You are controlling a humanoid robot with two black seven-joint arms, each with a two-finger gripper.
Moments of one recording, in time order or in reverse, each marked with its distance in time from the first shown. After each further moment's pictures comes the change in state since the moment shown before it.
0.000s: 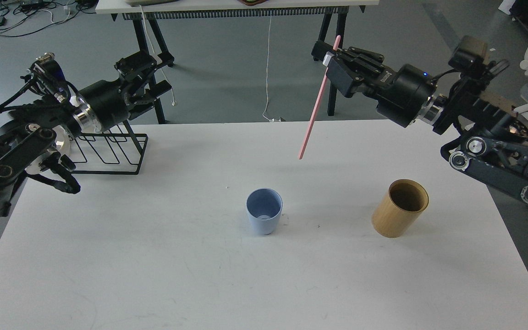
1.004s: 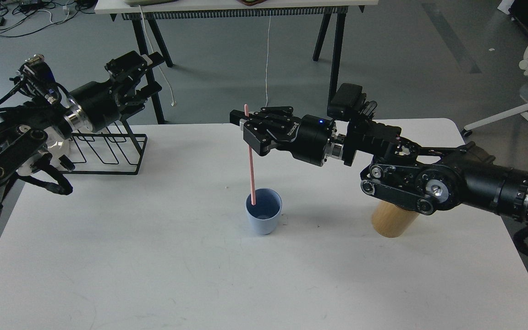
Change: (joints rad) left arm 0.008 0.020 -0.001 0.012 -0.006 0.000 0.000; right arm 0.070 0.408 -0.258 -0.290 -0.022 -0.040 0.000
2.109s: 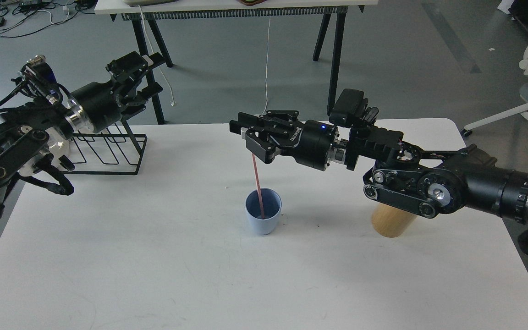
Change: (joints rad) left arm 0.000 -0.005 0.000 0.004 0.000 0.000 0.000; right arm 0.000 -0.015 -0.038 0.005 -0.002 -0.035 0.000
